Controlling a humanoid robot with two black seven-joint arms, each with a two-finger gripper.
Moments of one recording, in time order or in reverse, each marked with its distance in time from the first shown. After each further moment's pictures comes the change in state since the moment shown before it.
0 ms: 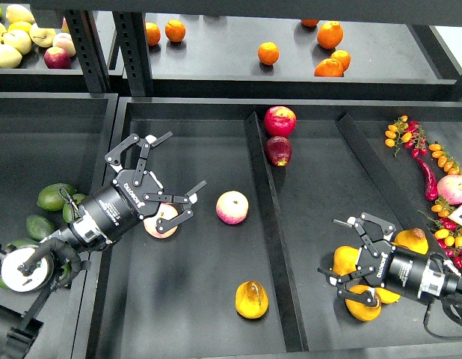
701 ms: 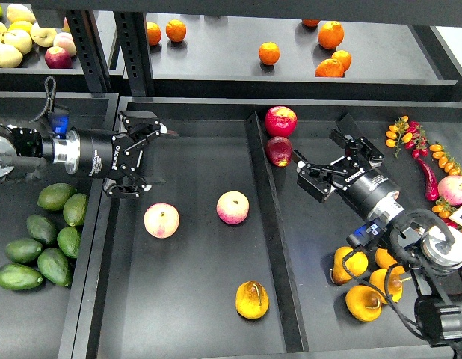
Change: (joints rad) left arm -0.443 0.400 0.407 0.108 0.002 0.000 0.000; right arm 0.033 0.311 0.412 0.129 0.228 -0.362 0.000
